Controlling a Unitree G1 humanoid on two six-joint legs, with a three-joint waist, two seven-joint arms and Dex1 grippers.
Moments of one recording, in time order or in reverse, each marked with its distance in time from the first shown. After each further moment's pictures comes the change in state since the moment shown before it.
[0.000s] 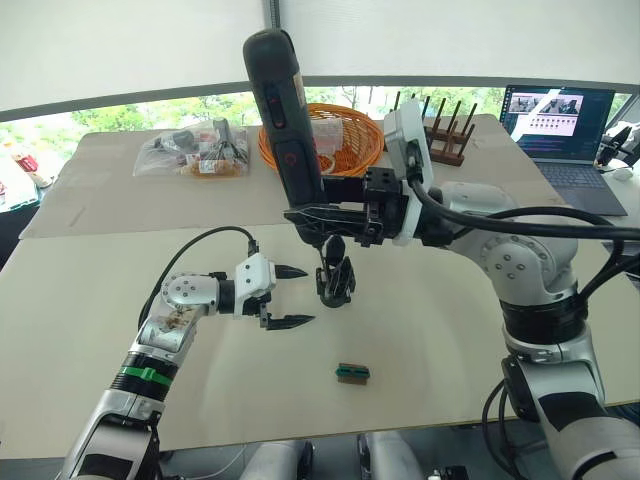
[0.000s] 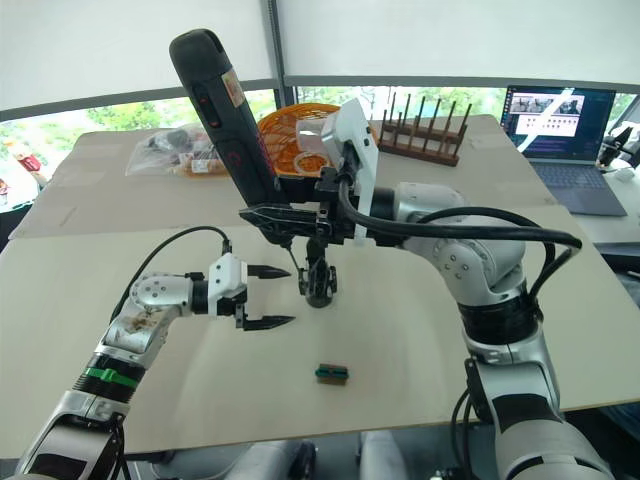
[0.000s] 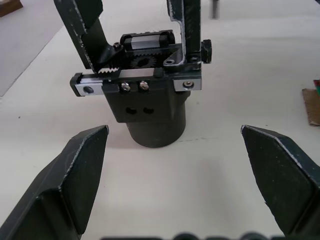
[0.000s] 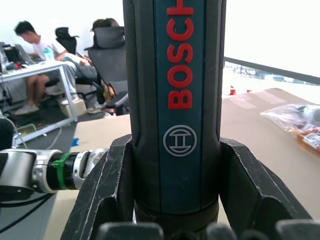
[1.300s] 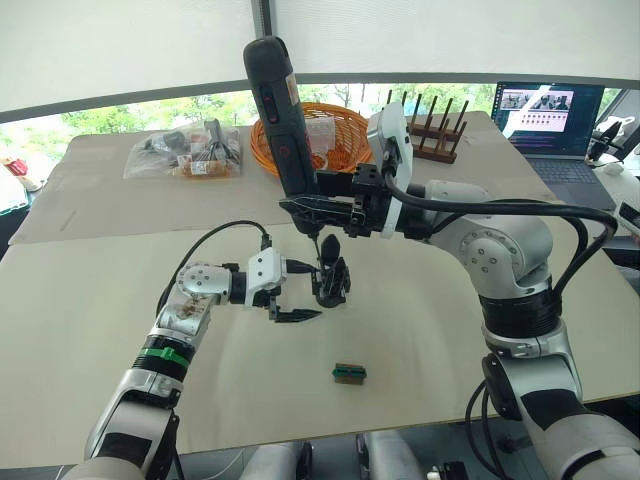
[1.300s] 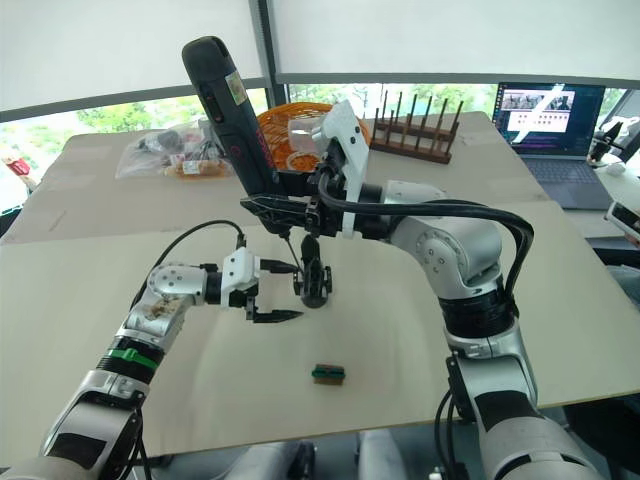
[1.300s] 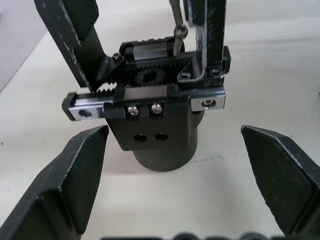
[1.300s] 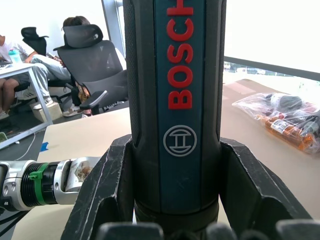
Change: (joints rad) left arm -0.087 -0.068 -0.008 0.156 0.051 -0.069 -0.060; right arm -0.002 0.074 -0.017 0.065 -0.111 0.000 -0.008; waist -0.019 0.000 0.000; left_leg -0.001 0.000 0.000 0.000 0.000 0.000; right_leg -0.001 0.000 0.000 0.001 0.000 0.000
